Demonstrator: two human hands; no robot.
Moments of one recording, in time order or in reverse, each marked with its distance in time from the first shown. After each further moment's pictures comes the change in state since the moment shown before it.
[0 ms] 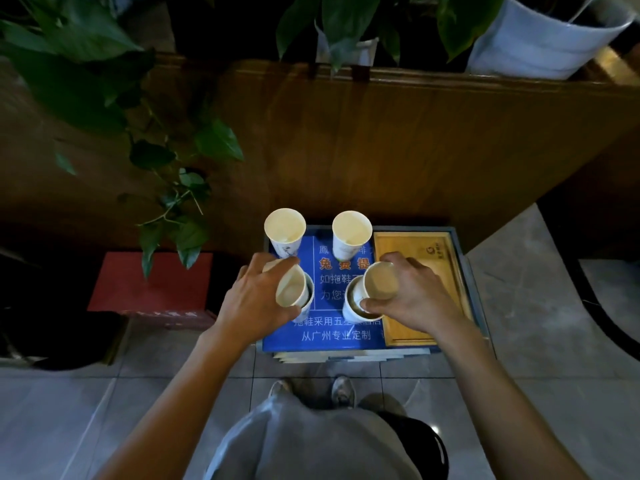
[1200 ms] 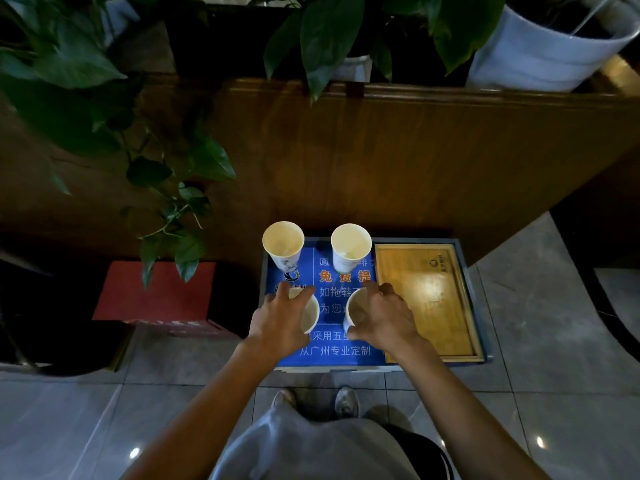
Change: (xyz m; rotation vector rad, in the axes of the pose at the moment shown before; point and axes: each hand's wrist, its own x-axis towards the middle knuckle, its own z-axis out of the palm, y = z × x) left_hand 0.025 0.017 0.056 0.214 -0.201 -0.072; right_hand 0.023 -0.005 0.053 -0.079 -0.111 0.058
